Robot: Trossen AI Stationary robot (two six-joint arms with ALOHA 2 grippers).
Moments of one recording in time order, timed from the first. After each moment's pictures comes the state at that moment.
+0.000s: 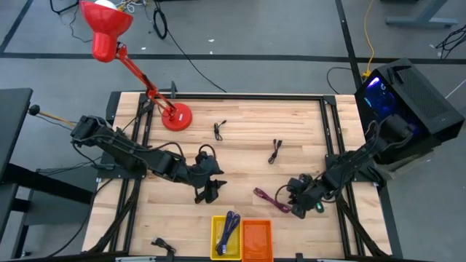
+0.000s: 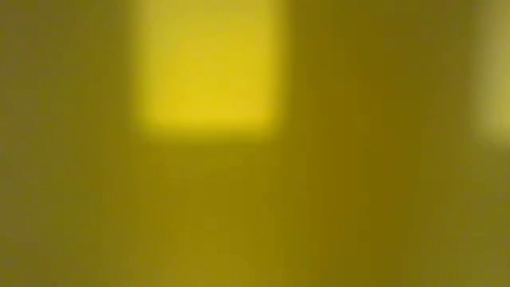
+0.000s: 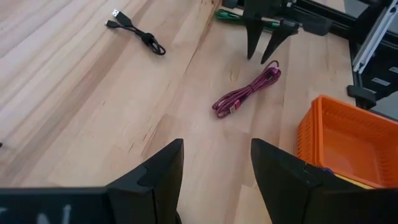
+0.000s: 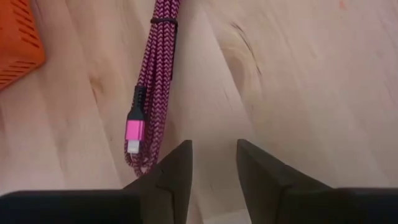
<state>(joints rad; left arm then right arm) -0.37 1.46 1.05 -0.28 -0.40 -0.60 0.66 1.37 0.48 -0.21 0.17 1.04</state>
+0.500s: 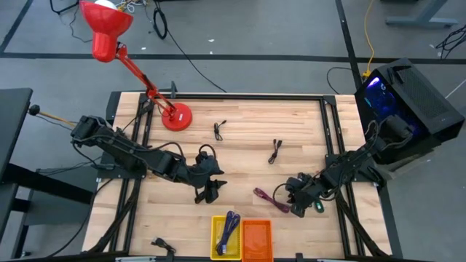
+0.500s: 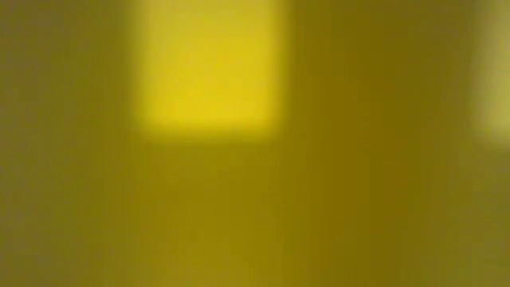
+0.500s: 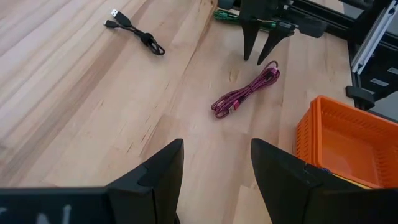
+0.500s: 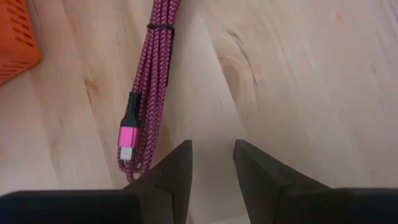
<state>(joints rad) -0.37 1.46 1.05 -0.28 -0.40 -0.60 0.61 1.37 0.49 -0.22 0.14 0.96</state>
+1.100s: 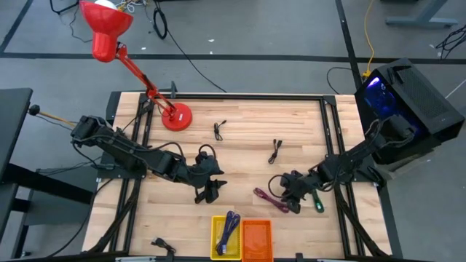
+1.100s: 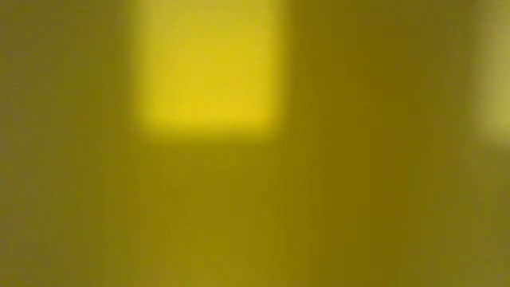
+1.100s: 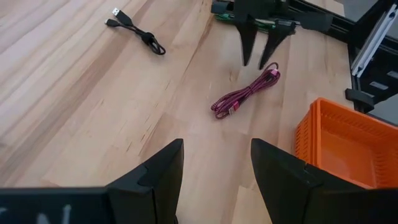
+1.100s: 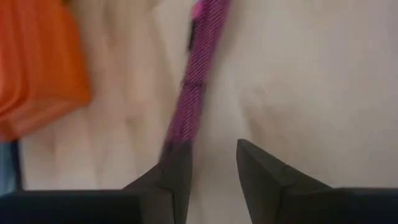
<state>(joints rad) -0.37 1.46 1.05 -0.28 -0.40 -0.62 0.49 1.34 0.48 -0.11 0.01 0.86</state>
